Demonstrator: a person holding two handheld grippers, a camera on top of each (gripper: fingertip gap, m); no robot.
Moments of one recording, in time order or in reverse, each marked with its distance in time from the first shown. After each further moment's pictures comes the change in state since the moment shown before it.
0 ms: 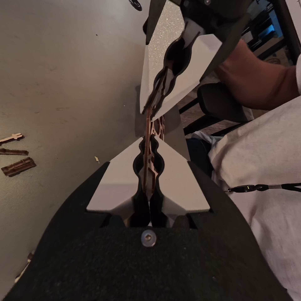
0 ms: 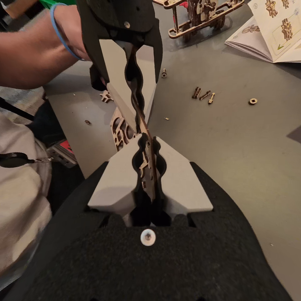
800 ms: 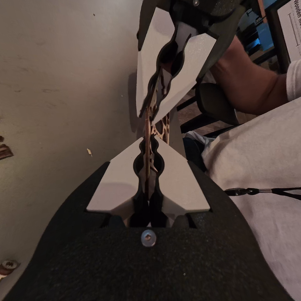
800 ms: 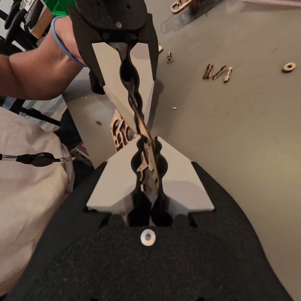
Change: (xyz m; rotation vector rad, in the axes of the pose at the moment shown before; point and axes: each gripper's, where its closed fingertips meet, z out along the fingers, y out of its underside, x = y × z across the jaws) left arm 0.000 0.012 0.007 -0.003 0.040 -0.085; right arm -0.005 0.014 0.012 -0.039 -0.123 0.177
